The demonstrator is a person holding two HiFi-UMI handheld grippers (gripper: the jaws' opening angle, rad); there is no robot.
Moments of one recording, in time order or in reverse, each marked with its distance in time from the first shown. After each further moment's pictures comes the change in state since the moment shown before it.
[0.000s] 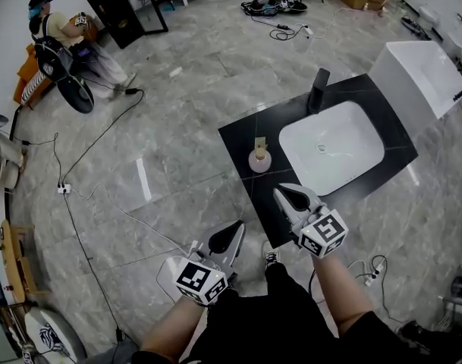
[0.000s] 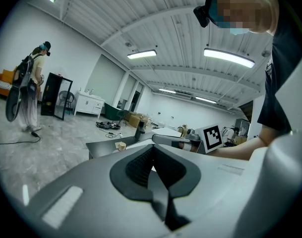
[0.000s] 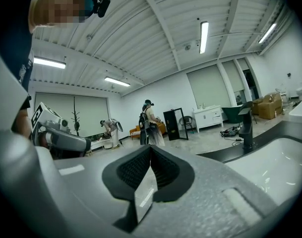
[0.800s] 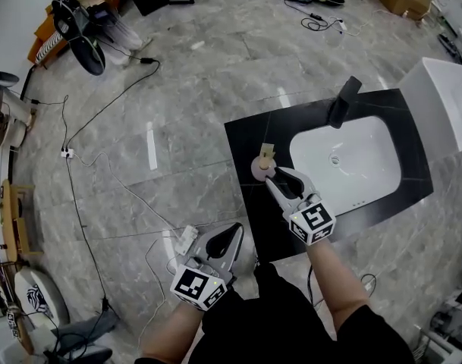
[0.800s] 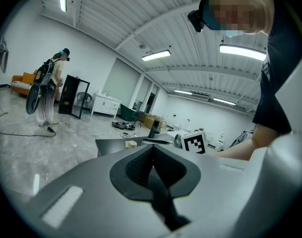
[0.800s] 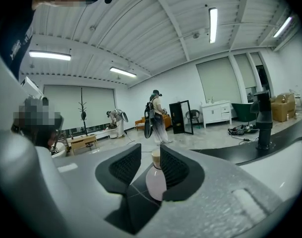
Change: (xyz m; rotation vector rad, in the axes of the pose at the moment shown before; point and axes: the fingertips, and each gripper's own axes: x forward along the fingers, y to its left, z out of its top) left arm 0.048 0.020 -0.008 -0.062 -0.018 0.204; right arm 0.075 -0.078 -0.049 -0.068 0.101 0.098
